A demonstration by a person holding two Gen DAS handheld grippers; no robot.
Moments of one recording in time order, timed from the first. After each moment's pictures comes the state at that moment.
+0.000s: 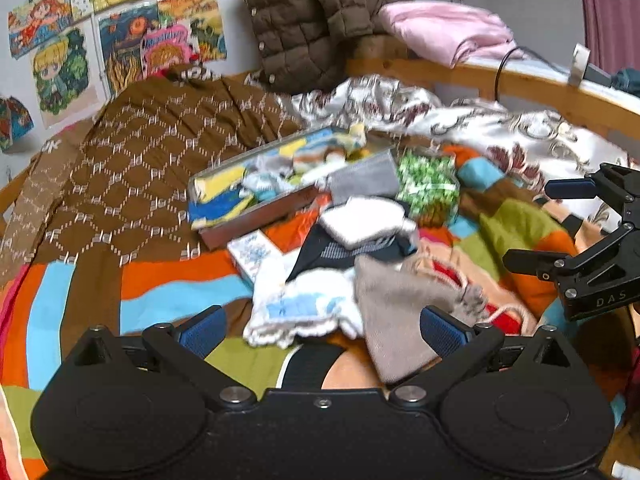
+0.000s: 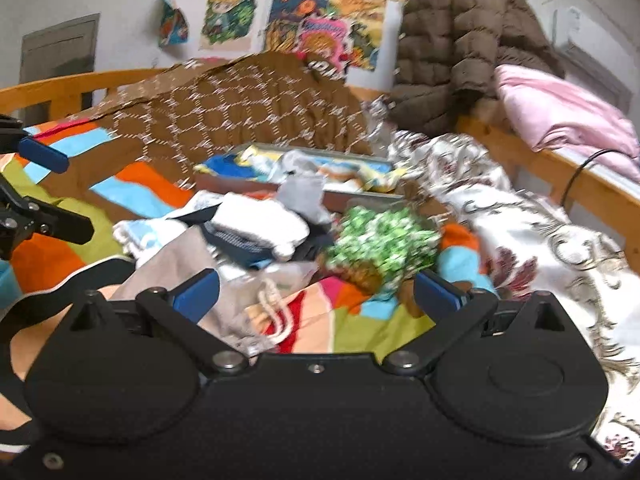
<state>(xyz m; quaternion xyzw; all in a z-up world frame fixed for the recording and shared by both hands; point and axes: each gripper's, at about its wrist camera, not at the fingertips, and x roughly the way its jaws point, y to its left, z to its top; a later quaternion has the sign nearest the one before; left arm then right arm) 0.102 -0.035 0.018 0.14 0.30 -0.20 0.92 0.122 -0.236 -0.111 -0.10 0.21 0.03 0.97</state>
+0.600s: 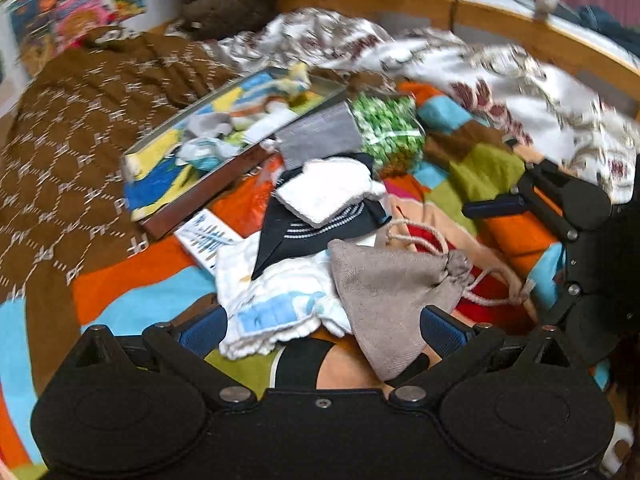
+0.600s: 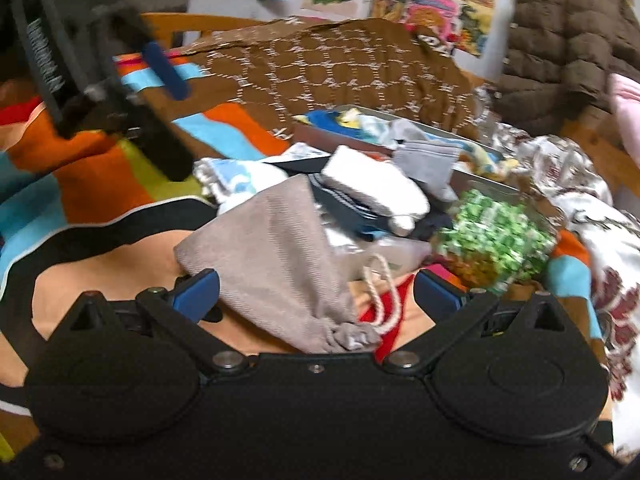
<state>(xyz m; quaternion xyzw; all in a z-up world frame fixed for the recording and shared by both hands) 0.164 -0.062 0.023 0.21 0.40 -0.29 0.85 0.158 -0.185 -0.150 -0.17 0.26 0.17 0.94</state>
